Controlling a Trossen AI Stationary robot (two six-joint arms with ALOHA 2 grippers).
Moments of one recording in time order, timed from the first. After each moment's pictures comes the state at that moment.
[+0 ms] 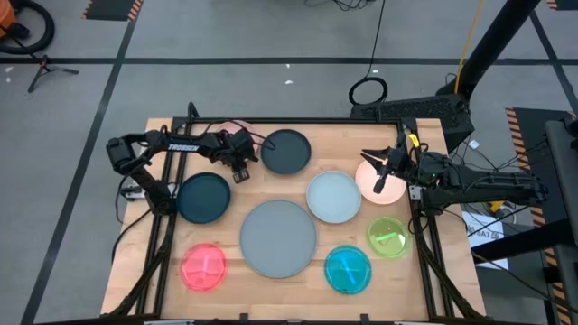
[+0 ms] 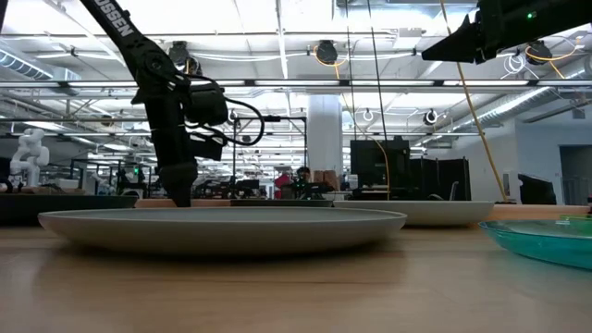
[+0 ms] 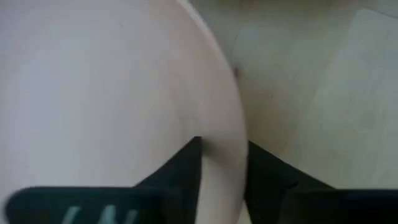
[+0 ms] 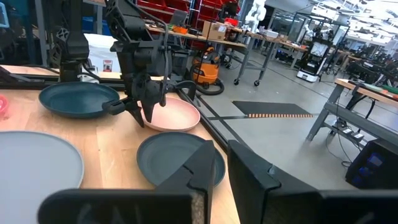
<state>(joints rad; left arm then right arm) 0.56 1.63 0.80 -0.42 -0.13 0.19 -0.08 0.49 0.43 -0.06 0.42 -0.17</state>
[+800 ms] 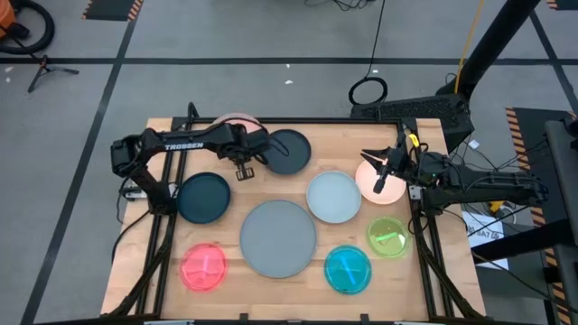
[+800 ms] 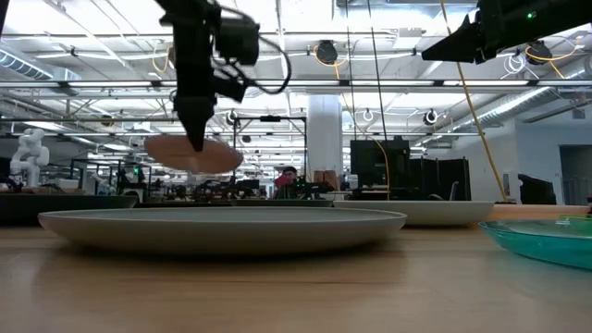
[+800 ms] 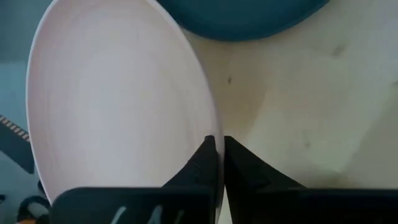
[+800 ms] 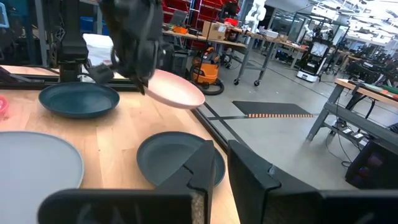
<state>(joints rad) 0.31 1.64 1.30 -1.08 -0.35 0.06 -0.08 0.49 0.43 -0.06 0.42 -0.17</state>
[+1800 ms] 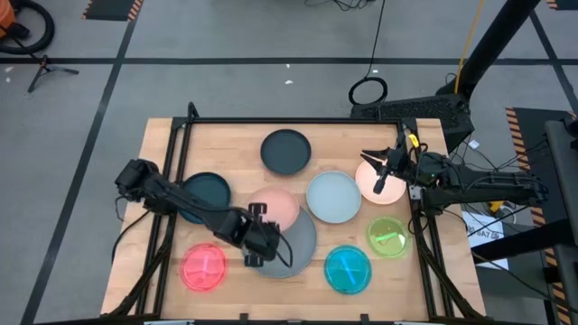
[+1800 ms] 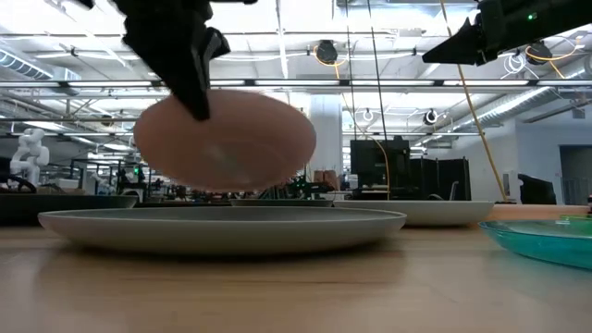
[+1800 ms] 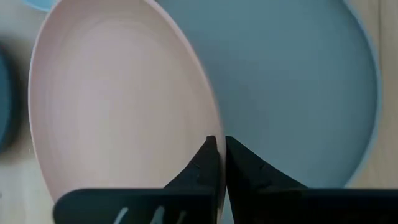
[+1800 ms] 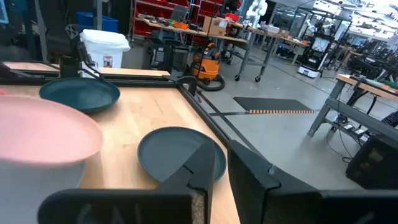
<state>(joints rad) -0.42 1.79 1.38 -0.86 -0.26 -0.29 -0.08 0.49 0.43 -0.09 0.42 -0.16</state>
